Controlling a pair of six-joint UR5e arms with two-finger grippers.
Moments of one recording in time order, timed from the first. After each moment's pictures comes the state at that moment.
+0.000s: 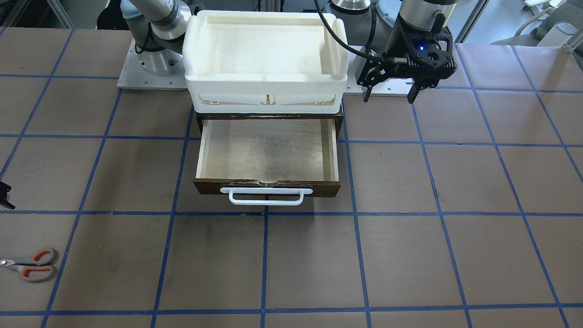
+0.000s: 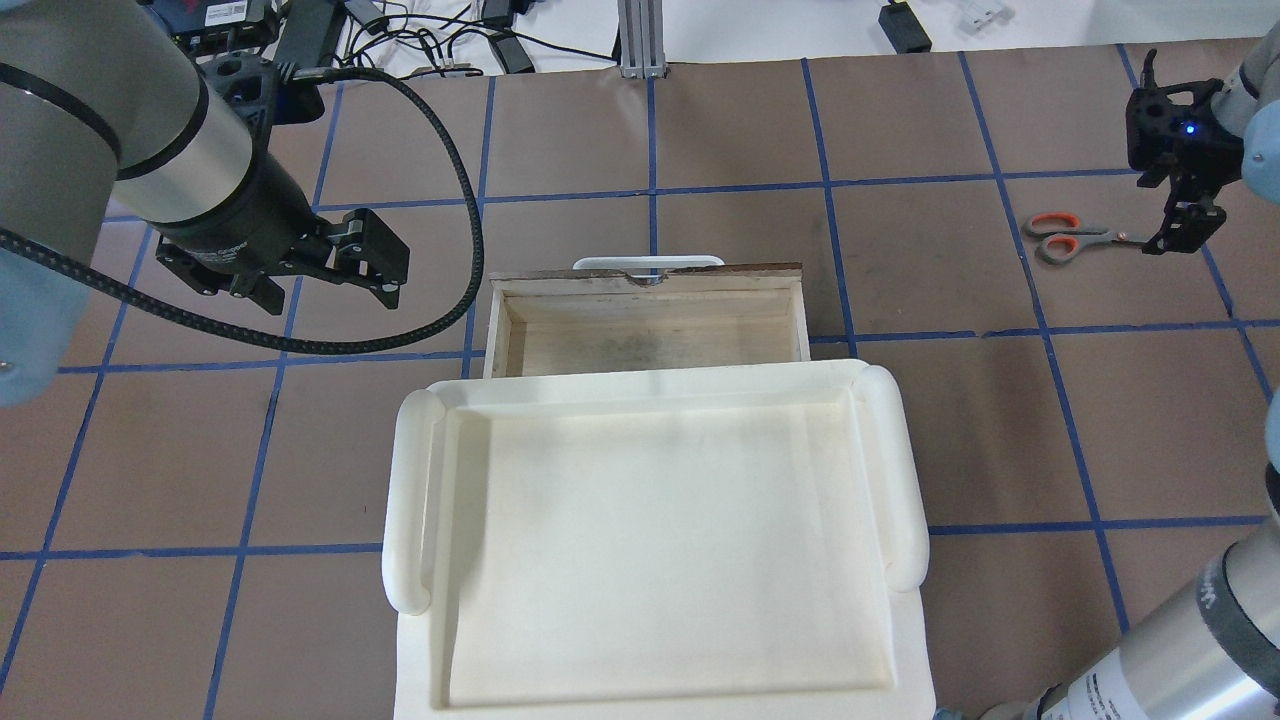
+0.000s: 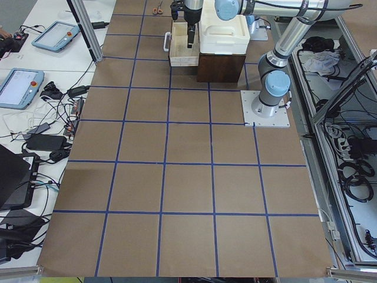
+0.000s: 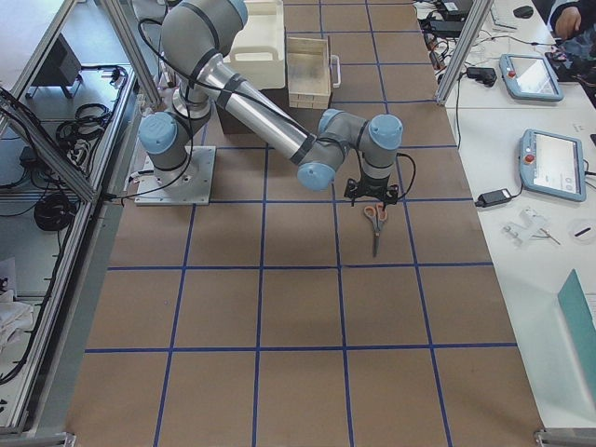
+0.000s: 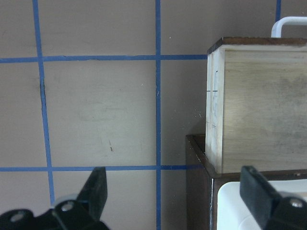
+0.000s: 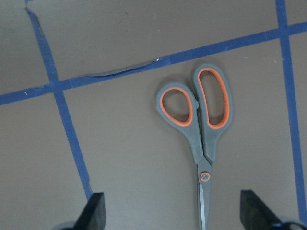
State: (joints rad) left arm -1.58 -1.41 -1.73 -1.49 1.56 -0.01; right arm 1.07 -1.08 1.56 -2.13 -1.58 -1.87
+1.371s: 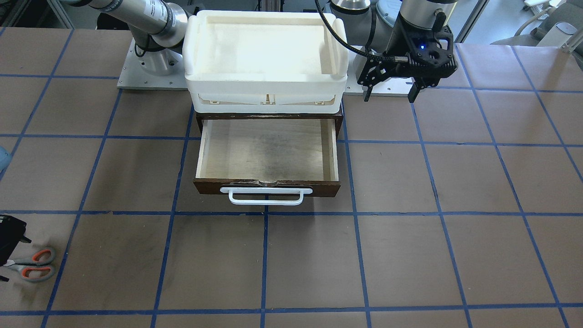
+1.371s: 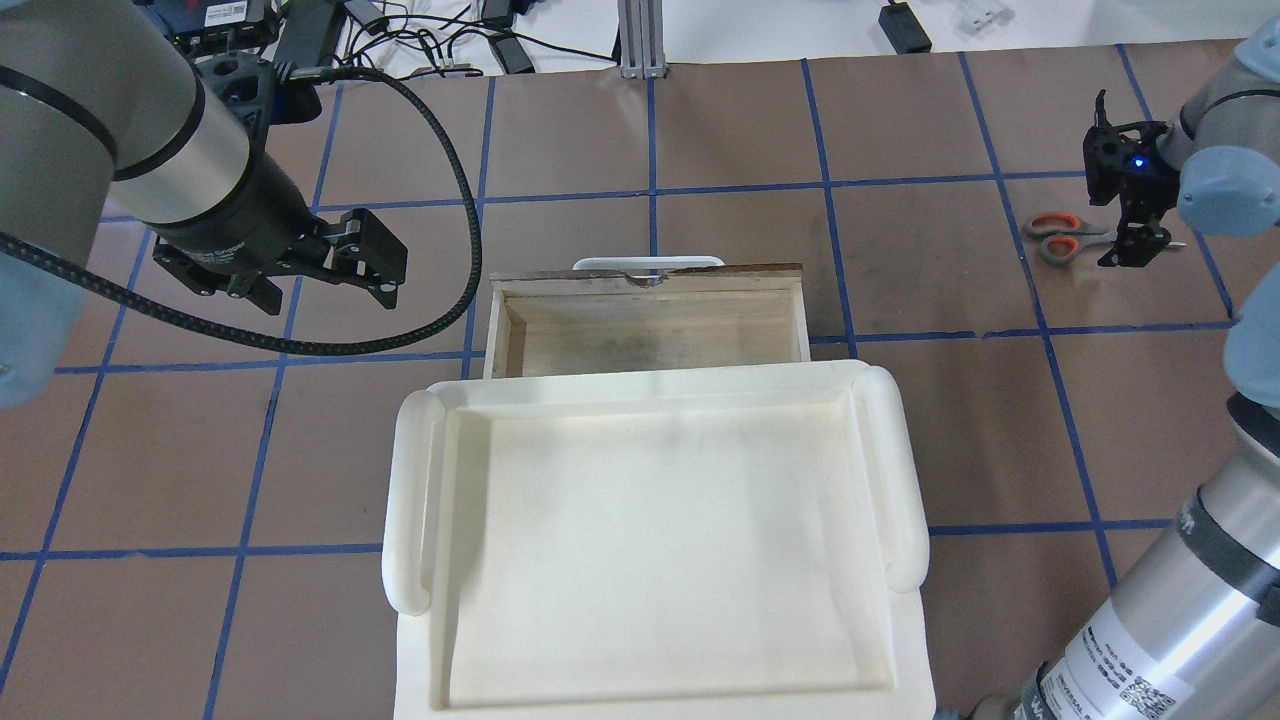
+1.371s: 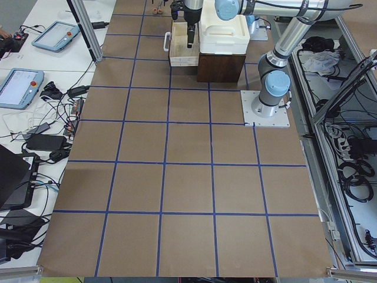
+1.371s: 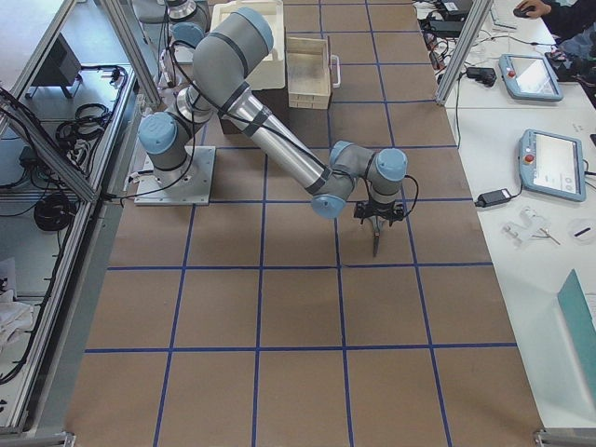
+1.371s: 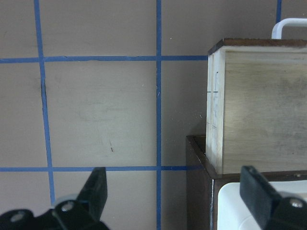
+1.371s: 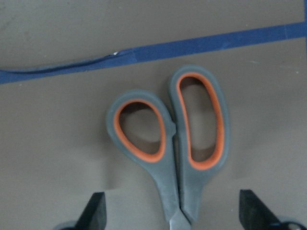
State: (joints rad) left arm -1.57 -1.41 -1.73 -1.49 1.56 -0.01; right arm 1.07 -0.91 1.52 -2.25 -1.54 -1.93
